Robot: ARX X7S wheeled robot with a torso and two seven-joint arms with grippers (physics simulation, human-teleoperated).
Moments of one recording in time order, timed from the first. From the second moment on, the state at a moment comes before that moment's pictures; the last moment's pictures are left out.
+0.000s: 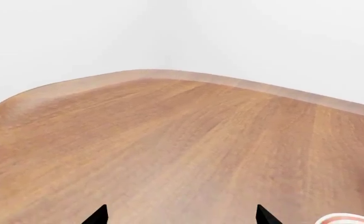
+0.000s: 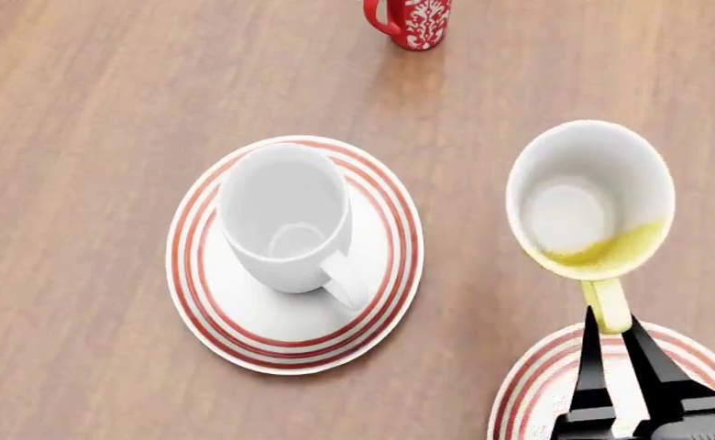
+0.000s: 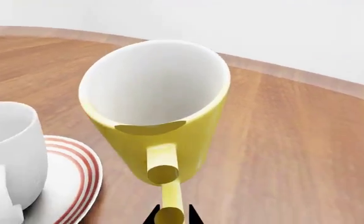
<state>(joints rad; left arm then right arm) 0.23 -0.39 -0.06 0.57 -0.46 0.11 -0.44 0.04 0.25 0.22 -0.46 0.18 0.23 -0.20</state>
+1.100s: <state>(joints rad) 0.21 -0.39 -0.05 0.56 -0.46 0.12 -0.45 -0.51 0.25 0.49 -0.67 0.35 0.24 -0.26</state>
